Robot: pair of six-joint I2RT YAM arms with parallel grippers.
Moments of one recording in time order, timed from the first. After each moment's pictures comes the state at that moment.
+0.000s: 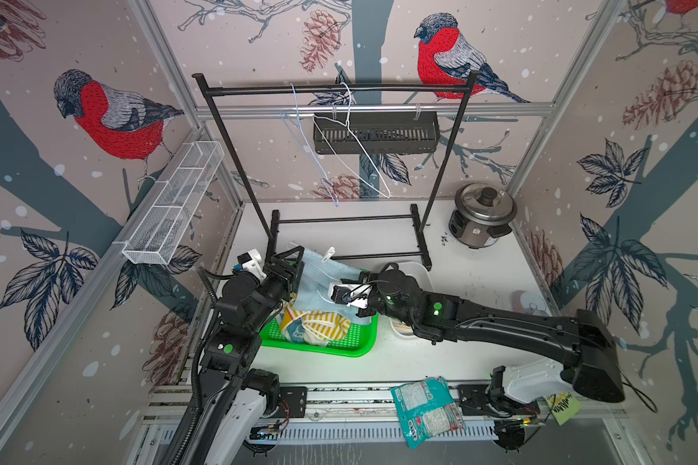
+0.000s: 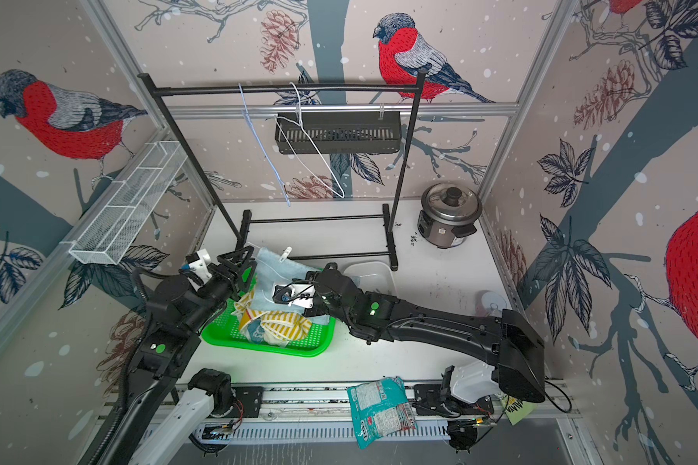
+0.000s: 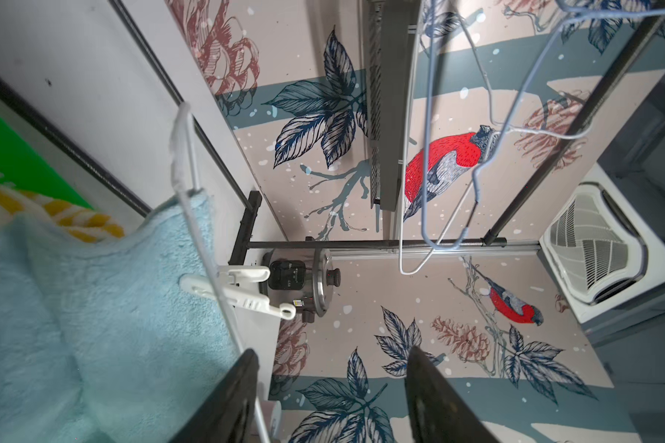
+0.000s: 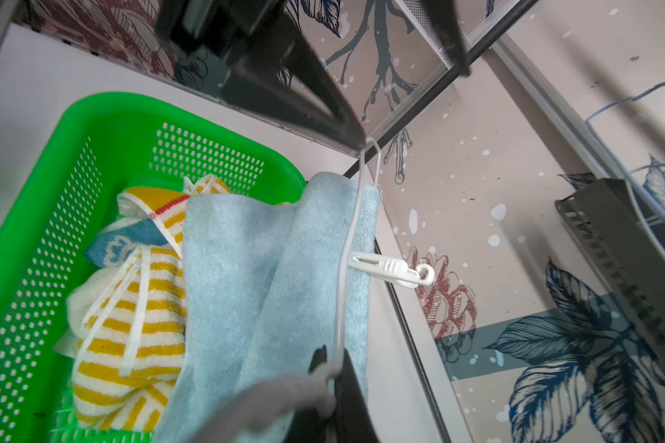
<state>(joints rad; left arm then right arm) -0.24 0.55 0.70 -0.24 0.23 -1.36 1.22 1.41 1.04 0.04 0.24 -0.72</state>
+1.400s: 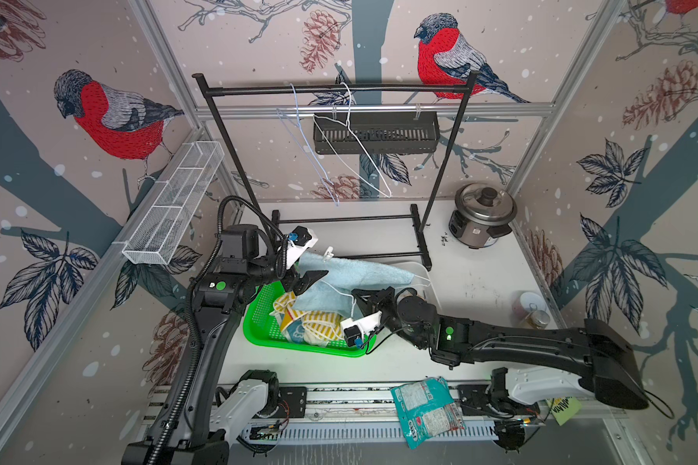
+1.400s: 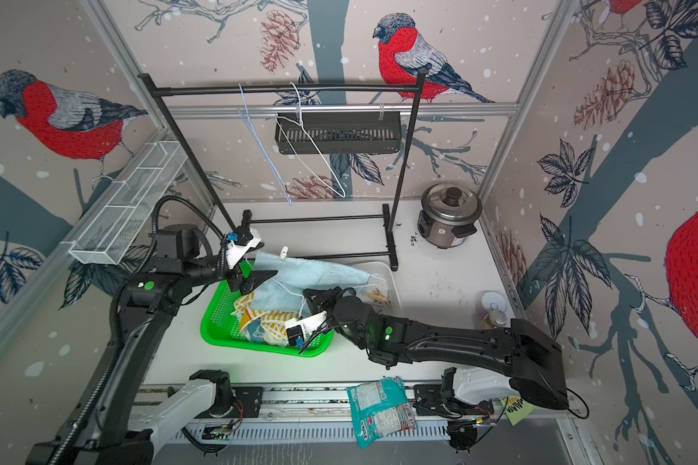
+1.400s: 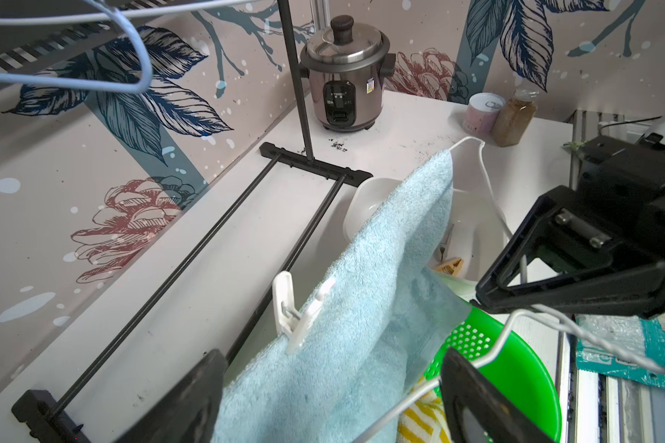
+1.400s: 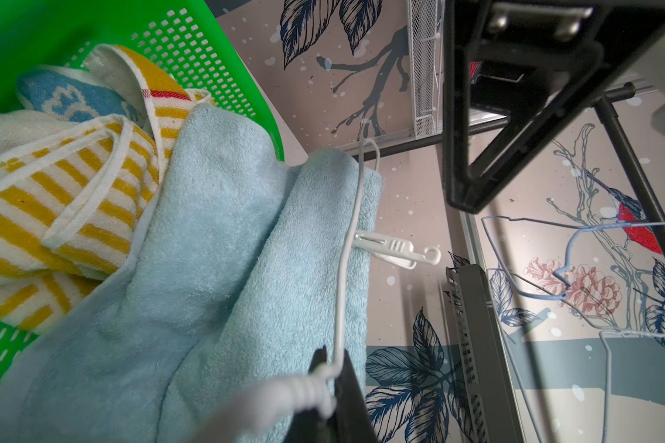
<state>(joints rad) -0.09 1.00 1.15 -0.80 0.79 0.66 1.28 1.28 0.78 0.31 0.34 -1.23</state>
